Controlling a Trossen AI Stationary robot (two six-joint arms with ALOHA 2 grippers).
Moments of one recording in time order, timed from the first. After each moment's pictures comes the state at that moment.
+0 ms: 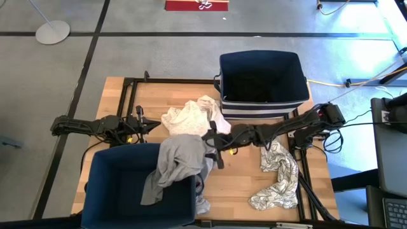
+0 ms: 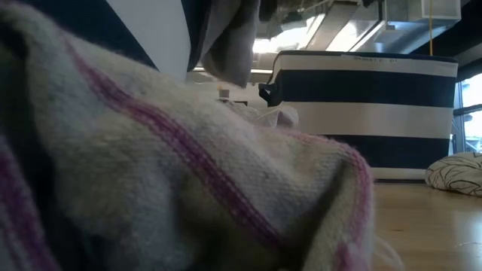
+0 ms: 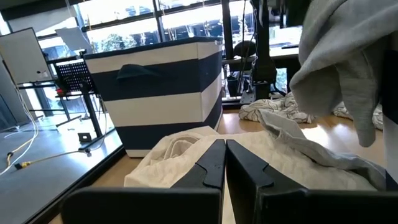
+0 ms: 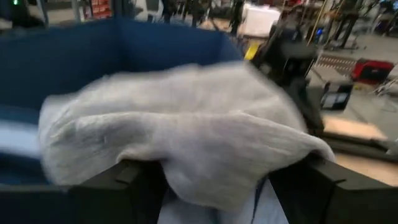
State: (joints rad) left arm -0.10 0.03 0.01 0.06 -0.36 0.16; right arm 0.21 1.61 1.08 0.40 0.00 -0.09
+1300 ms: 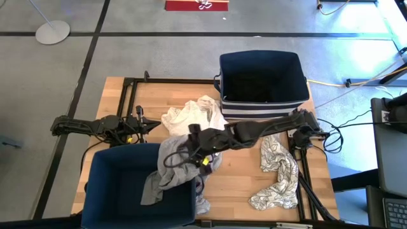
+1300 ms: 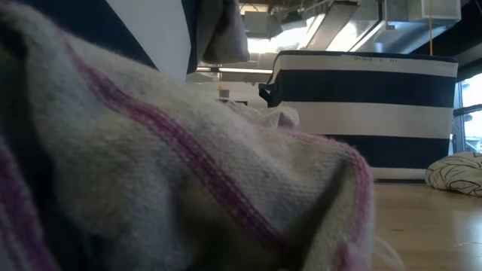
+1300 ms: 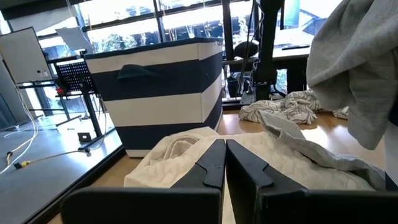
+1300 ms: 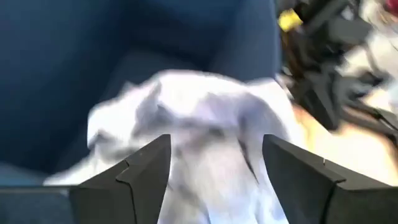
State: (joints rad) left arm -0.10 0.03 0.01 0.06 -0.36 0.15; right arm 0.27 1.93 1.98 -0.62 0.08 -0.17
